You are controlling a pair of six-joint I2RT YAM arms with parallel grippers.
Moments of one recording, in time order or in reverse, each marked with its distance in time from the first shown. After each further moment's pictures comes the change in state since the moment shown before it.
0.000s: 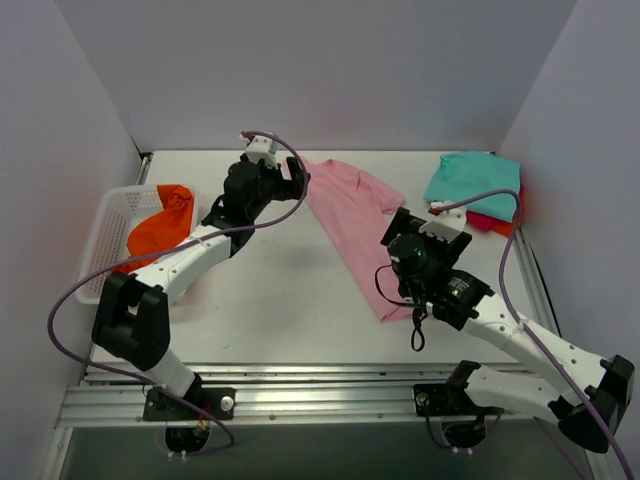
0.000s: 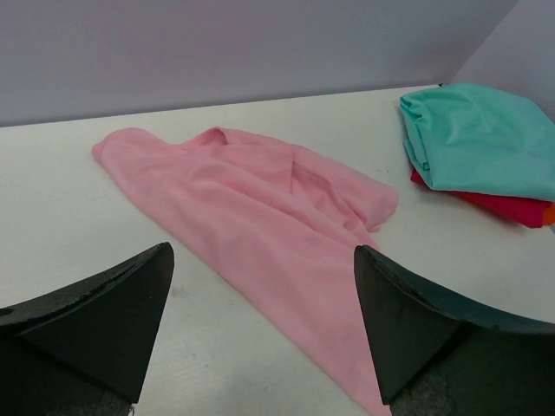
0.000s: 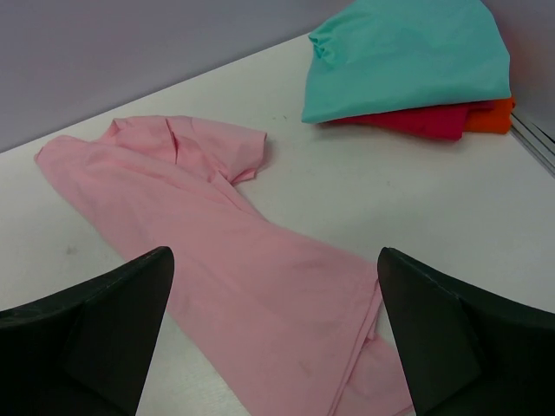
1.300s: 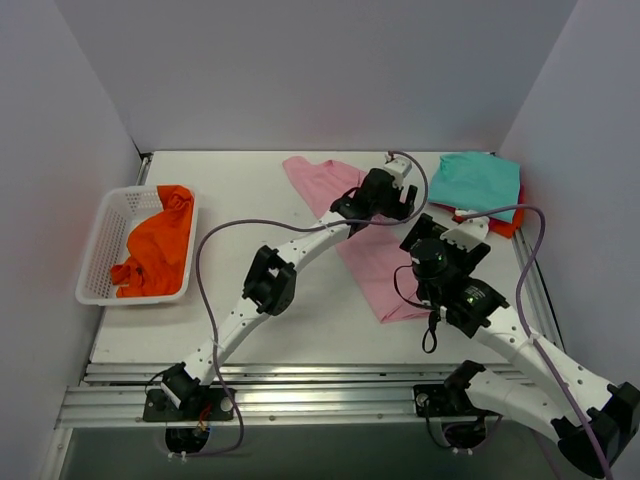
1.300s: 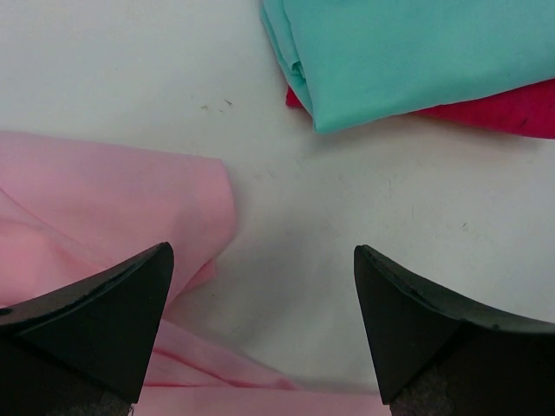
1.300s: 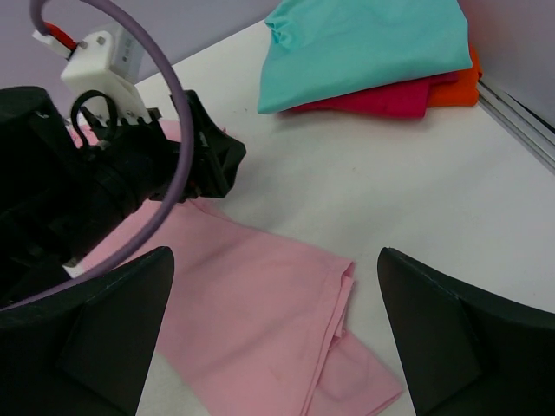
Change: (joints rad) left arm -0.320 1.222 1.500 -0.550 0.060 0.068; right arm -0.153 -0.103 -0.120 0.002 -0.093 0.028
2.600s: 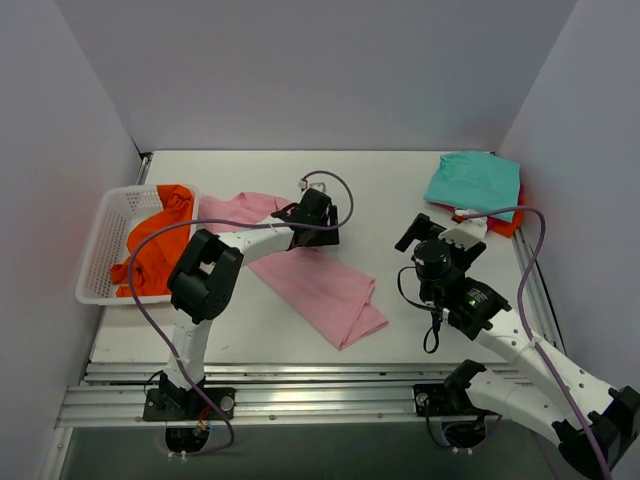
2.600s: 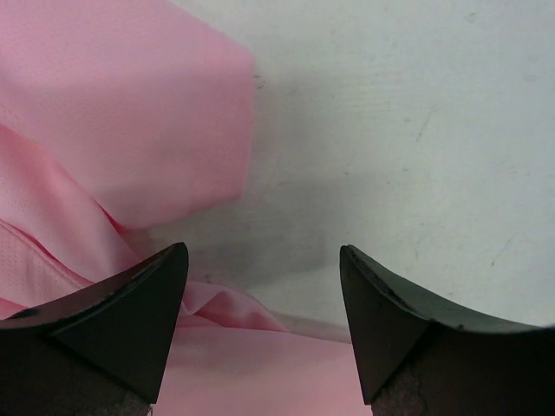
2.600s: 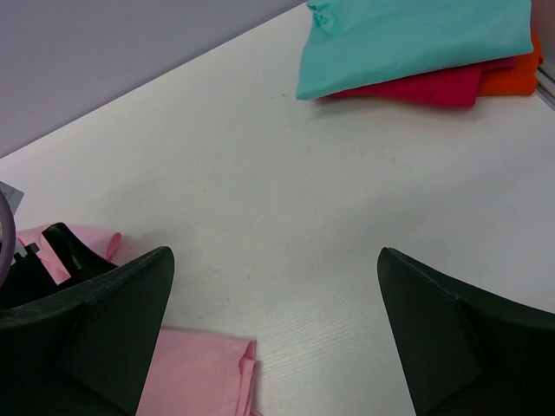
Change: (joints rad) left arm 0.148 -0.703 -1.181 0.013 -0.170 -0.367; right arm -0.011 -0.030 -0.026 0.059 -0.111 -0.009
